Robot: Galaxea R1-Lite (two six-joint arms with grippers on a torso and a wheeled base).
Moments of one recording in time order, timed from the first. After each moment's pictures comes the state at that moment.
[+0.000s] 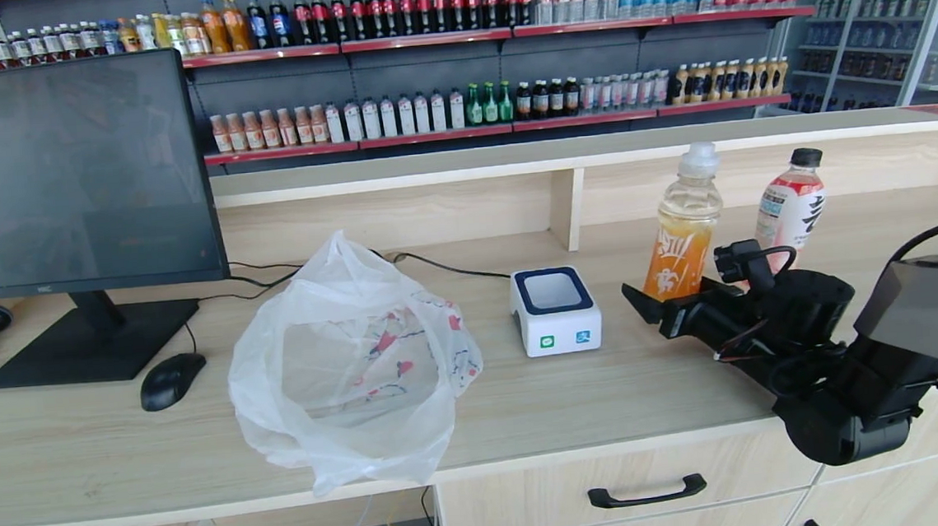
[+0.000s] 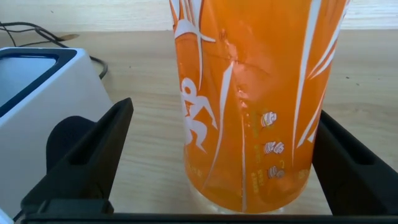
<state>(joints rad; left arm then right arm) 0.00 0.00 0.00 0.00 0.00 -0.01 0.15 2.25 -0.73 -1.57 0.17 0.05</state>
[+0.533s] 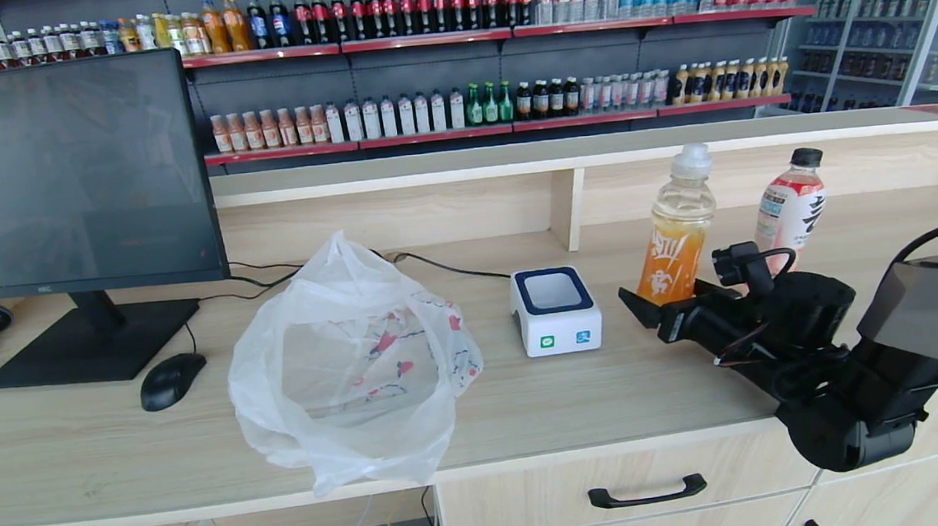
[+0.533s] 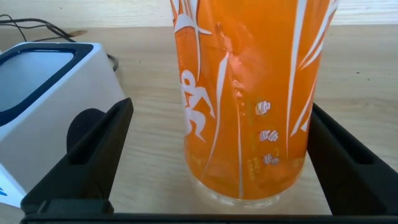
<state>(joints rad) 0.00 0.00 0.00 0.00 0.00 -0.01 0.16 2.23 -0.69 -1.57 0.17 0.06</state>
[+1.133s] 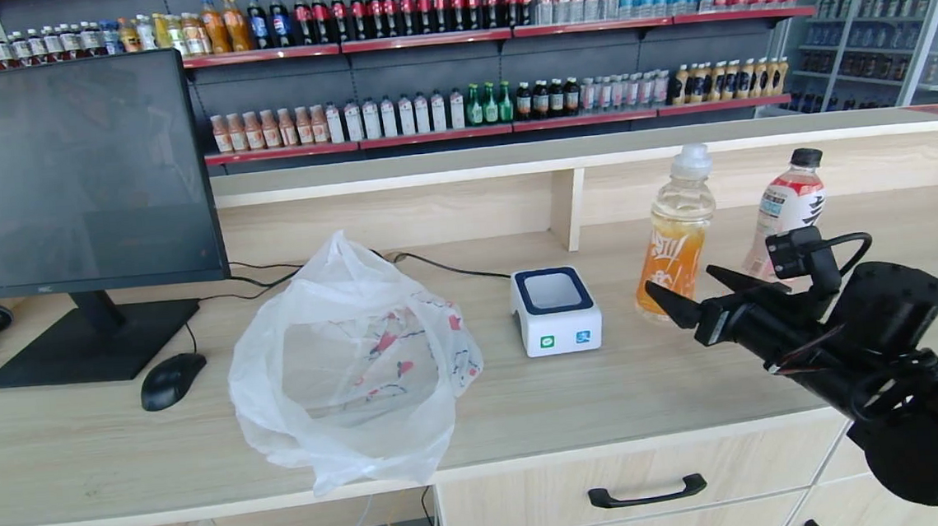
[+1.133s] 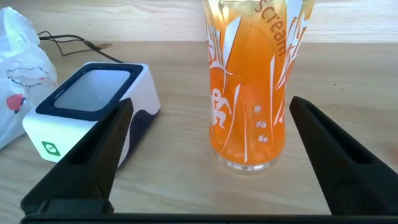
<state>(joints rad) 0.00 0.00 0.00 0.00 0.00 -0.01 0.17 1.99 -0.48 -1.57 0.17 0.06</state>
